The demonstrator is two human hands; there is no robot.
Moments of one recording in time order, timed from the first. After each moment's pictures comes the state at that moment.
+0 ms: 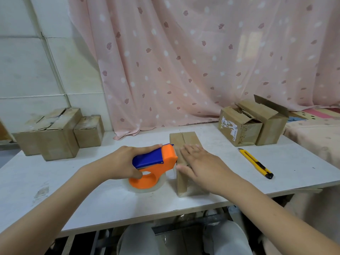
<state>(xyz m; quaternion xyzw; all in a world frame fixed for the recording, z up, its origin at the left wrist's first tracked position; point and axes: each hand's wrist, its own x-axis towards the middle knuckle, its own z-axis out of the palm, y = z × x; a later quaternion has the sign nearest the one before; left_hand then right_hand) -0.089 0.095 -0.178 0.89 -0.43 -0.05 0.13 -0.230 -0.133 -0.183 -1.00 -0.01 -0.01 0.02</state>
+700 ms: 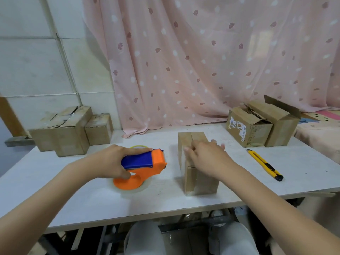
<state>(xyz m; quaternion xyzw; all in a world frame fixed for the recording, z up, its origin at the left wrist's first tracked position) -0.087 0.144 -0.167 0.91 -0.41 -0.01 0.06 -0.204 -0.122 -0.169 -0.98 0.13 -0.03 0.15</state>
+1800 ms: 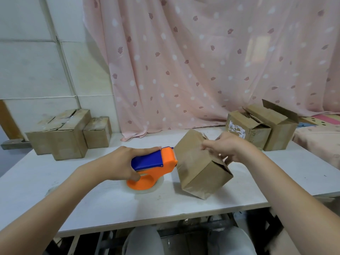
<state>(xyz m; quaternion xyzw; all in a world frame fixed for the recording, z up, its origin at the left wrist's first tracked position) -0.095 0.119 -0.161 0.90 -0.42 -0.05 0.13 -0.187 -0.183 -0.140 -0.83 0.26 0.03 0.49</state>
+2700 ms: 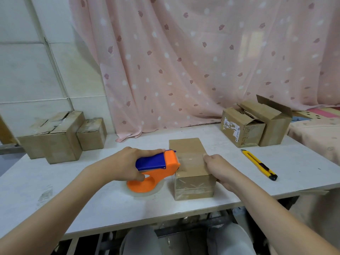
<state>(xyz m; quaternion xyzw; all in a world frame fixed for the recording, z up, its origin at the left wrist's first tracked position) -0.092 0.091 -0.170 0.89 -0.45 -0.04 0.09 -0.202 -0.177 -0.223 -0.78 0.27 -0.01 0.56</state>
